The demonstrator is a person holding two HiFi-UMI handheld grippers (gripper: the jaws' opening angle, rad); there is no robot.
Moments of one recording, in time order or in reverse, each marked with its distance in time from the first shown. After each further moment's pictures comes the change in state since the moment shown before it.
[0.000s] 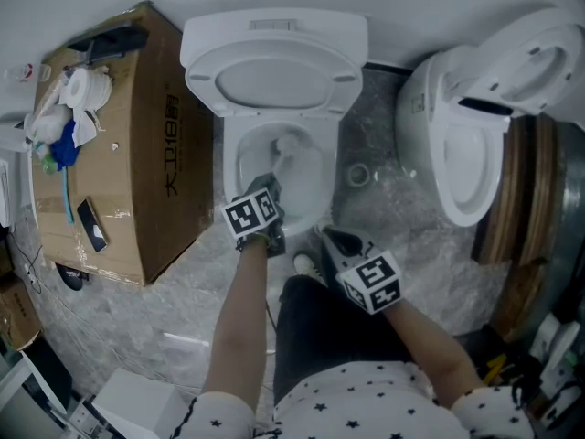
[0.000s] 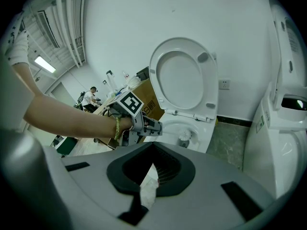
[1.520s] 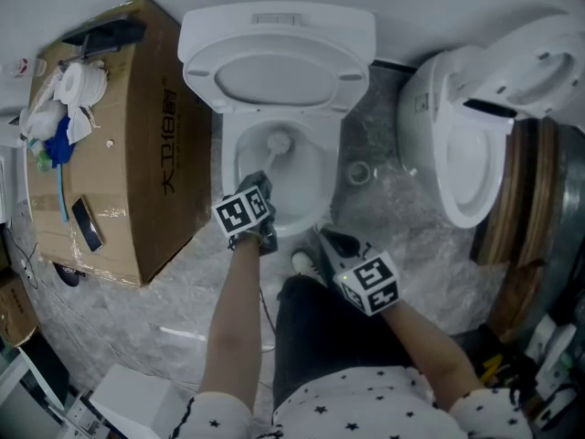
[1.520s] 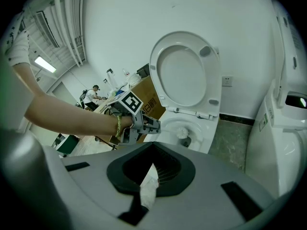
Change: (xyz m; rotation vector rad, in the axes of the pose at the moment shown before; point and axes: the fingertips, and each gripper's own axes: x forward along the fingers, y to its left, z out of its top) left arm 0.008 0.030 0.004 -0.029 0.001 0.037; right arm 0.014 0.002 -0.005 0.002 0.027 0.023
